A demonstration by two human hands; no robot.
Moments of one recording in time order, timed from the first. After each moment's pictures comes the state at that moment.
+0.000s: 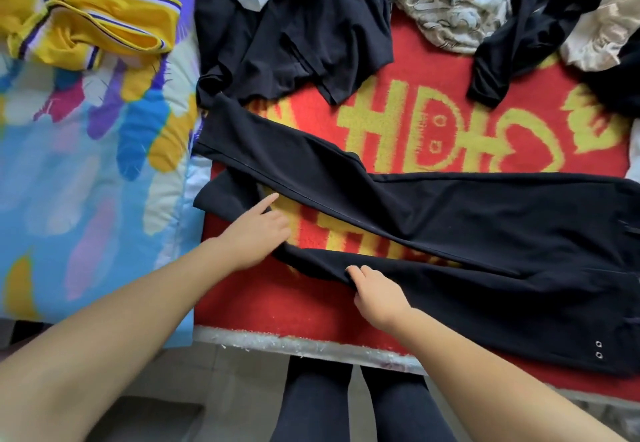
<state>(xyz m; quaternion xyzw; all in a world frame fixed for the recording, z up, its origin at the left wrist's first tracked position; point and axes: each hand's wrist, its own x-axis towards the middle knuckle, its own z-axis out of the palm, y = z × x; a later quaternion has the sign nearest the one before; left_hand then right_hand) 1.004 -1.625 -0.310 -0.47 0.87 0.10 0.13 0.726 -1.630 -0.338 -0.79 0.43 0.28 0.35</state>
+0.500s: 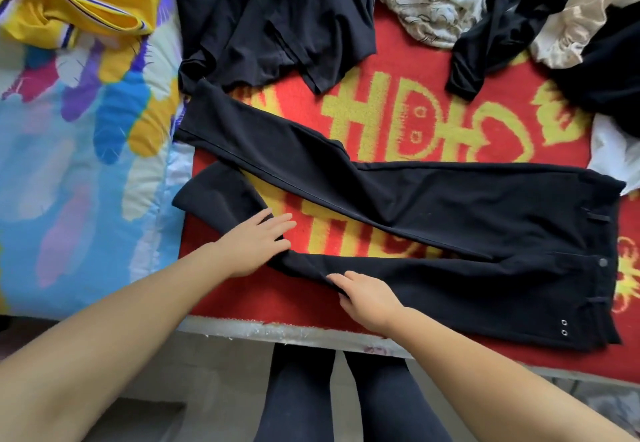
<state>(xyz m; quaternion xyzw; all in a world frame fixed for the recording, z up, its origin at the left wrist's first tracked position) 0.980 -1.598 -0.330 -0.45 0.84 0.21 0.22 0.710 -1.612 -0.316 -0.82 0.36 0.24 0.36</state>
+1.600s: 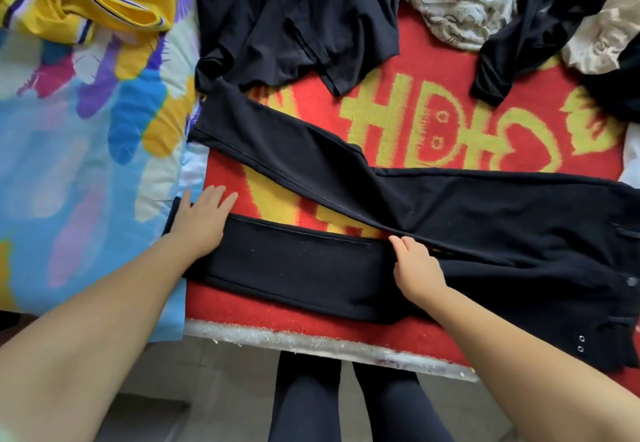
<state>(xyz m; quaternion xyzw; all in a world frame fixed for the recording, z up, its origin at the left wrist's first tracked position) 1.060 -1.584 -0.358 -0.74 0.59 0.23 0.24 0.692 -1.672 -0.333 -0.76 0.52 0.30 0.25</state>
